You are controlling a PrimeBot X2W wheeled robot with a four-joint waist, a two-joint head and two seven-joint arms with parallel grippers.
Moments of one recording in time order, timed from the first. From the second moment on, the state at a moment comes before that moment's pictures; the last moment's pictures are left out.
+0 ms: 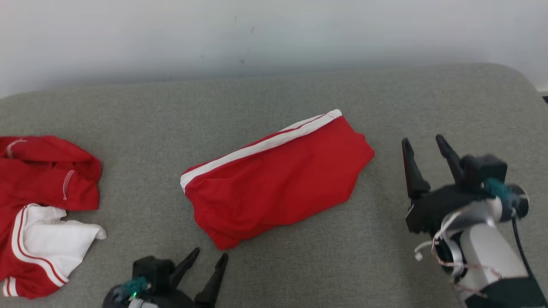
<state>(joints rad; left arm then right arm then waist) -0.12 0.20 -0.47 0.27 -0.41 -0.09 -0.01 -0.32 -0.12 0.10 0.29 0.25 -0.04 -0.08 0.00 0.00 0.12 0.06</state>
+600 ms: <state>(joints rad) -0.29 0.10 -0.56 0.39 -0.46 -0.12 0.10 -0.61 -0.16 0.13 0.66 0.26 -0.01 0.24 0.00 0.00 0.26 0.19</state>
